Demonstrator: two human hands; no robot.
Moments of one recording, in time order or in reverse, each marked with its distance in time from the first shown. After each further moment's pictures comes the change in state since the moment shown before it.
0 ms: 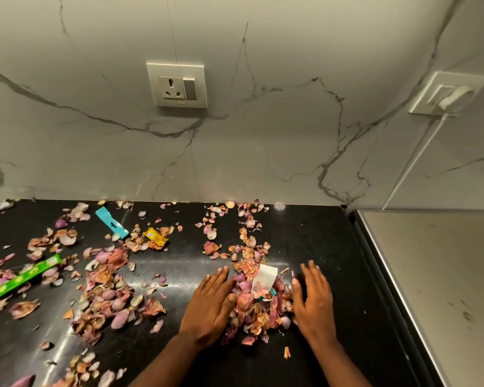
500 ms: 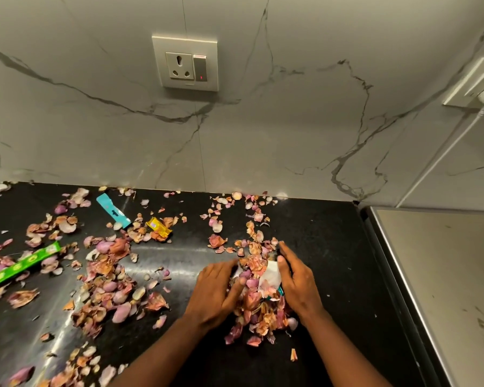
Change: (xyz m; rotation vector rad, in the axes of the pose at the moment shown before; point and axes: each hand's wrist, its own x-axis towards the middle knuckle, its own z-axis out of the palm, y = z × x) left_hand 0.021 0.003 -0.019 -0.146 0.141 -0.031; right_hand 0.042 -0.043 0.020 0.238 -0.226 -0.063
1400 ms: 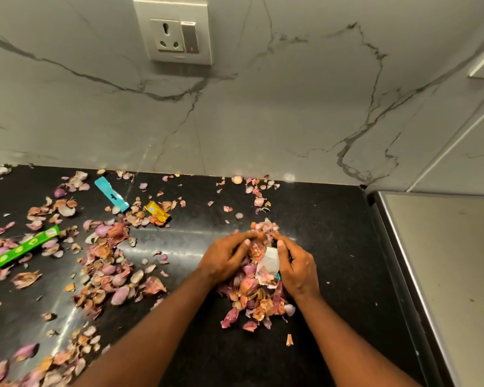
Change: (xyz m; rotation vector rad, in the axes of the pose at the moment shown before) left_hand 0.063 0.000 0.006 -0.231 -0.015 0.134; right_hand 0.008 0.007 0.006 0.061 0.103 -0.025
